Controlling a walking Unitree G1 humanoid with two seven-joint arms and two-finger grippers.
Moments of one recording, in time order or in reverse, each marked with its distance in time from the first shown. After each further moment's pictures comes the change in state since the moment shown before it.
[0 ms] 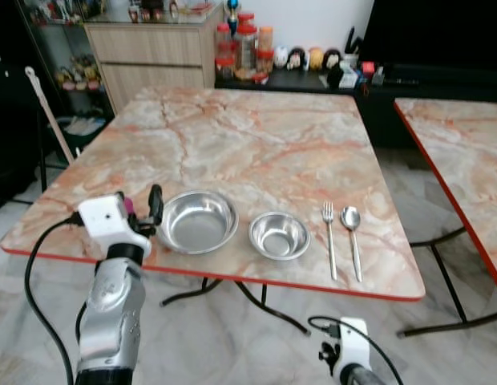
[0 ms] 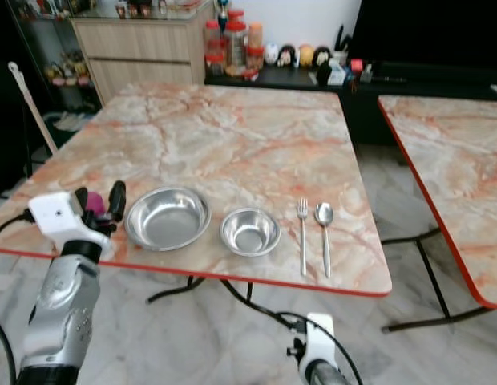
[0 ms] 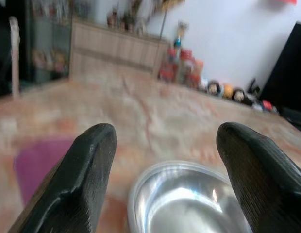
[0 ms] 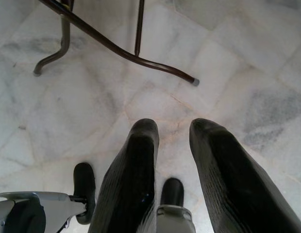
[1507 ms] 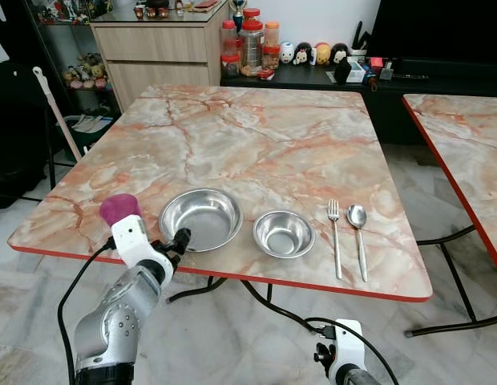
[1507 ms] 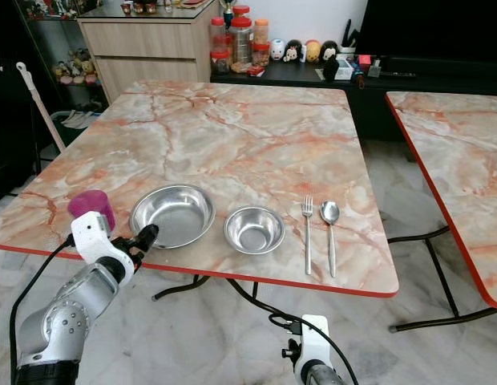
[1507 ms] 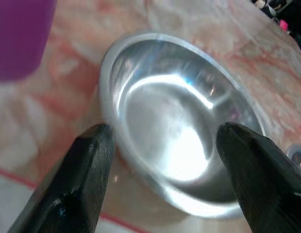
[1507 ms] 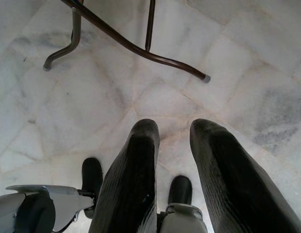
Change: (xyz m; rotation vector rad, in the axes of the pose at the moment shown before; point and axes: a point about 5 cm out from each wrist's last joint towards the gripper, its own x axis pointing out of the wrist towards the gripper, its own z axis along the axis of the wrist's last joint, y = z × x) left arm 0.009 -0.013 -0.030 -0.238 0.457 0.063; right arm 0.000 0.007 -0.002 -0.010 0.006 0.027
